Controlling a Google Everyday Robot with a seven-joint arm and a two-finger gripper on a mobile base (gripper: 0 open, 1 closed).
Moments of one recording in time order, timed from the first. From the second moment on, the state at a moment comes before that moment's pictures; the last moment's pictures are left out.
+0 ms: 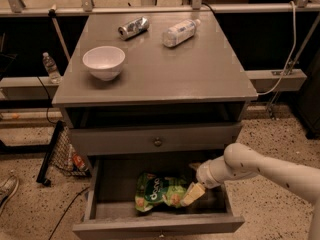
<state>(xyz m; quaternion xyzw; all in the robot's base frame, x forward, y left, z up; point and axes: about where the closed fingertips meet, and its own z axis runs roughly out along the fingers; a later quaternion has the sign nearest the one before) 0.530 -0.113 0.428 -0.53 0.78 0.25 0.23</state>
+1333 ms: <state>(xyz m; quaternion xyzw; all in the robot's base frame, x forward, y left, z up) 0.534 -0.079 0.395 -0.56 0.75 0.28 0.22</state>
